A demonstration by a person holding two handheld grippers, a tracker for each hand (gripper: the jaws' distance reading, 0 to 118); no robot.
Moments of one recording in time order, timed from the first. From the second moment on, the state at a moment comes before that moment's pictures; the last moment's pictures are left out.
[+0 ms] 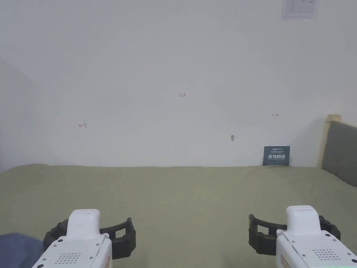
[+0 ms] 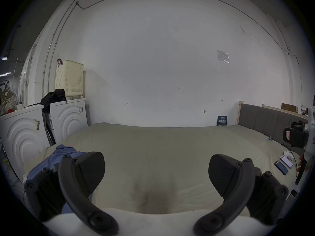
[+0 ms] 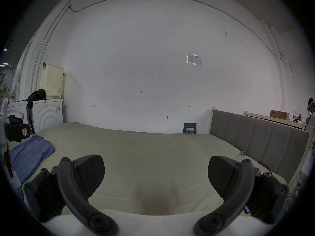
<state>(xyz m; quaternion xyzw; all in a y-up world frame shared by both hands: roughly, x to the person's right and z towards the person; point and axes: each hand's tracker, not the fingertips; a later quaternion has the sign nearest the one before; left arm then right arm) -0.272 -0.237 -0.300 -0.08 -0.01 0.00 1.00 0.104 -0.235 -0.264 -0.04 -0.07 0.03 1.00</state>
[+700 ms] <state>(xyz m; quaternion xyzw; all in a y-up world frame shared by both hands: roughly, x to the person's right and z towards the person) -0.272 -0.238 -0.300 -0.08 -0.02 -0.01 1.00 0.105 -0.237 -0.263 -0.04 -0.07 0.03 1.00</state>
